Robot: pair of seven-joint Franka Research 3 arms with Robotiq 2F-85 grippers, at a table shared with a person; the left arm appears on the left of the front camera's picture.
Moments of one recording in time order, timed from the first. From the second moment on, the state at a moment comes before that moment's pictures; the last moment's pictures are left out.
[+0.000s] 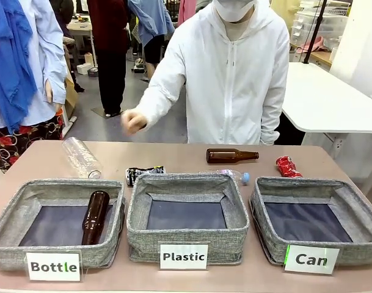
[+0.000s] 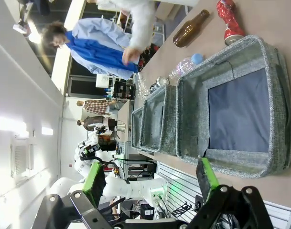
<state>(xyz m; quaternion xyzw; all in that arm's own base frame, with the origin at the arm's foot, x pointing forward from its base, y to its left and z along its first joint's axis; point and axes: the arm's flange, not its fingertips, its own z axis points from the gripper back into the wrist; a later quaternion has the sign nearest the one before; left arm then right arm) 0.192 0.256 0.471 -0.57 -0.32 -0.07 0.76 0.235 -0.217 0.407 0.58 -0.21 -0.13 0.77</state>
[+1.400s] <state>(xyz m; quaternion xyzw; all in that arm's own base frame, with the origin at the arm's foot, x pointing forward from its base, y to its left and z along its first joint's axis) 0.525 -0.187 0.500 -0.19 -0.12 -0.42 0.88 0.235 -0.216 0.407 0.58 -0.21 -0.13 0.77</state>
